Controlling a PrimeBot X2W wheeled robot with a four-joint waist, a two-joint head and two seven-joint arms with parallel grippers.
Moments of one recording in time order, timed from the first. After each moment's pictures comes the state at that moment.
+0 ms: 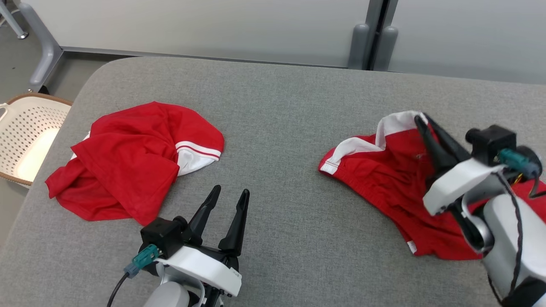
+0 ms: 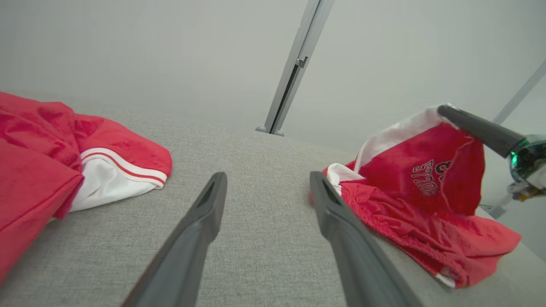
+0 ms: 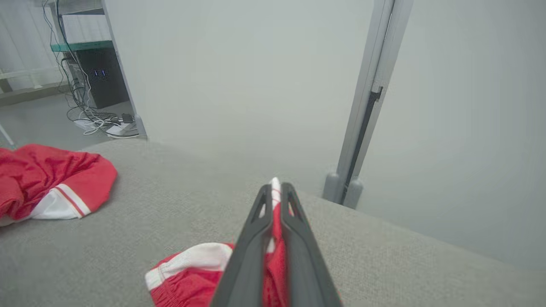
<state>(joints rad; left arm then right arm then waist) -0.20 0.05 -0.38 0.35 -0.51 -0.13 -0.26 -0.50 -0.33 0.39 0.42 0.36 0.13 -0.05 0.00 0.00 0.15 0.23</state>
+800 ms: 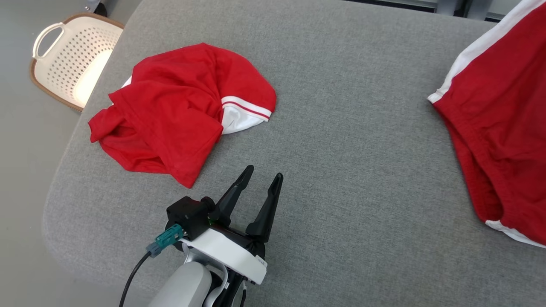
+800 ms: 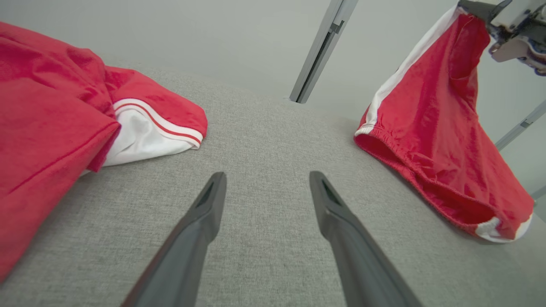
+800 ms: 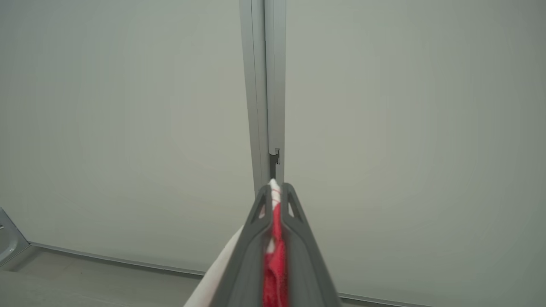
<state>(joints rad) -0.30 0.05 -0.51 0.32 -0.58 -0.13 -0.26 -1.19 -0.41 -0.03 0.86 0.10 0.13 0.04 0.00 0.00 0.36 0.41</state>
